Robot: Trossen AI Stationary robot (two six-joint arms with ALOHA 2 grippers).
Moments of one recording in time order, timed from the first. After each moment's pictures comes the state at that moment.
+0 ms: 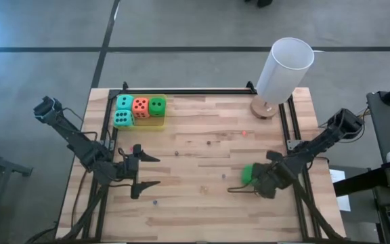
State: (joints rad) left arm -0.73 0.97 0.61 -0.04 -0.73 -0.36; right arm 0.64 1.42 0.84 -1.05 0.18 0.96
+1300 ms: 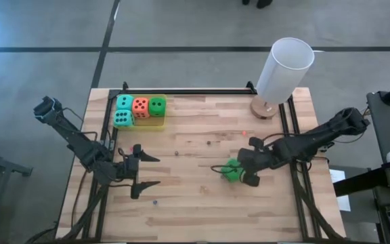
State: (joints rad) left arm -0.73 0.97 0.61 -0.04 -0.73 -0.34; right arm 0.37 1.32 0.95 -0.83 0.27 0.58
